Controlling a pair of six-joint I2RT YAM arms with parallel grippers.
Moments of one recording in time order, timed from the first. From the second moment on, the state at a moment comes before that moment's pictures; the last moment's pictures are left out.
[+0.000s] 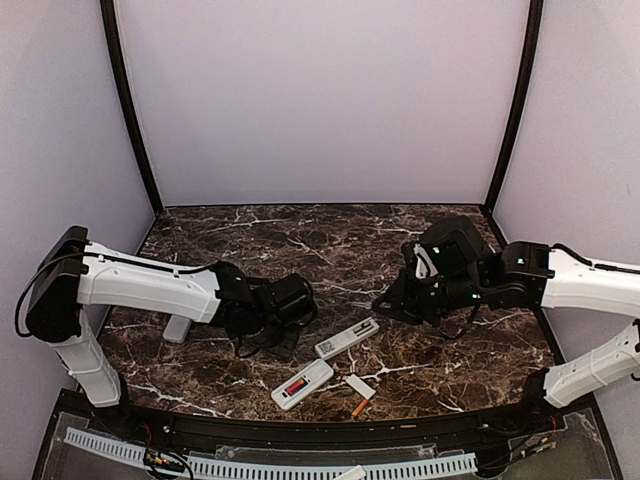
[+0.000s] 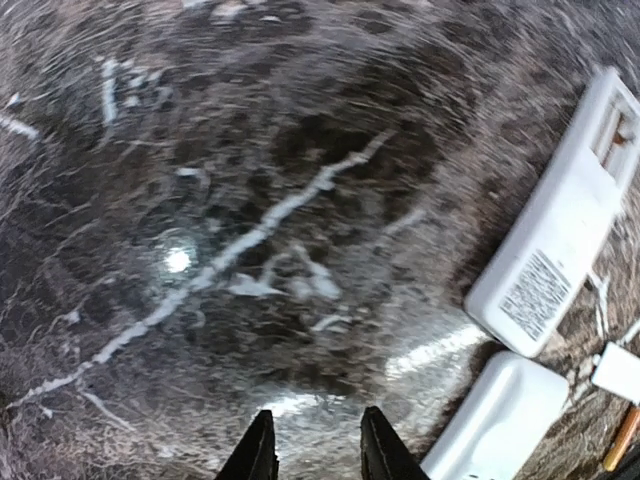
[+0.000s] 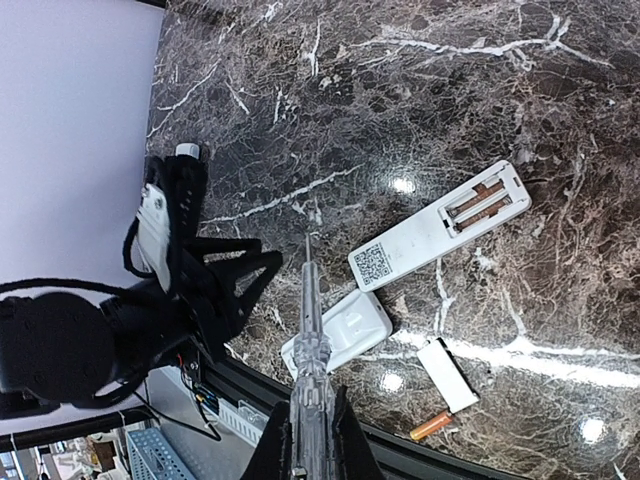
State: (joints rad) left arm -1.14 1.73 1.13 -0.67 -0.31 -0.74; right arm 1.04 1.19 0.96 -0.52 -0.02 1.12
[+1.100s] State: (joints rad) left arm -1.28 1.90 1.24 -0.62 -0.26 -0.60; right arm 1.04 1.10 0.86 -0.55 -0.04 1.18
